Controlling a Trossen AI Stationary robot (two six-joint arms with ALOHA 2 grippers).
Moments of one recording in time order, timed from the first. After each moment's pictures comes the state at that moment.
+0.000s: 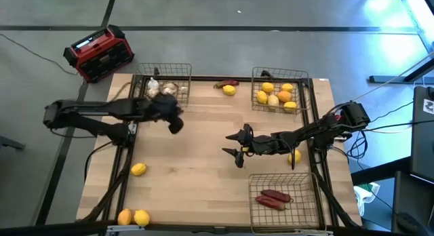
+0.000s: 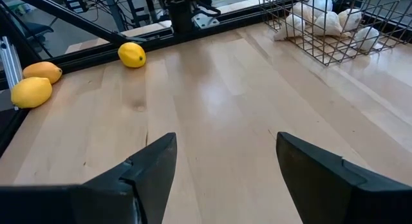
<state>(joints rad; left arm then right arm) 0.15 0.99 0.77 -0.54 -0.38 -0.38 0.25 1.59 0.71 0.52 0.39 0.34</state>
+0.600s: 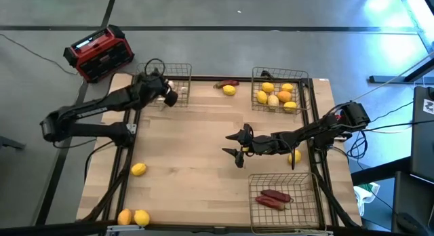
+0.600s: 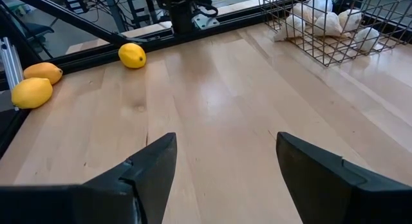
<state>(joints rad) 0.51 0.95 0.73 -0.42 -0.60 -0.15 0.25 1.59 0.71 0.52 0.39 0.33</state>
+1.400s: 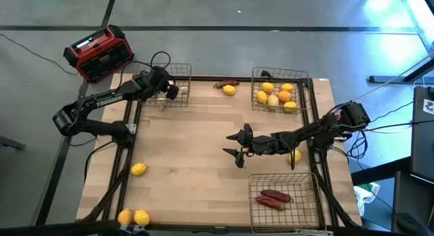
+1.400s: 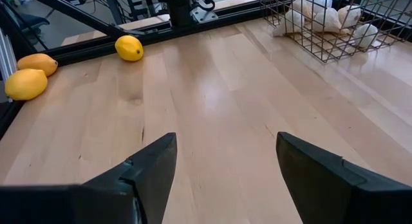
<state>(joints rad) 0.77 1.19 0.73 -0.38 -0.48 -0.16 0.25 1.59 0.71 0.50 0.39 0.32</state>
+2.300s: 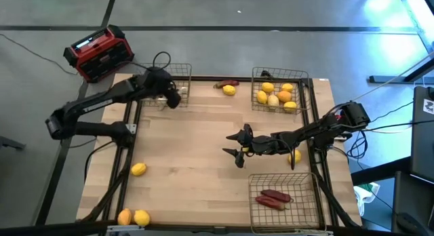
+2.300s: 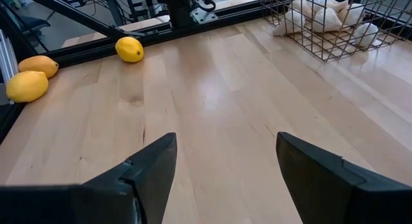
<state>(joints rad) 0.62 1.06 0.84 -0.54 -0.17 -0.13 0.25 1.59 0.71 0.50 0.39 0.33</state>
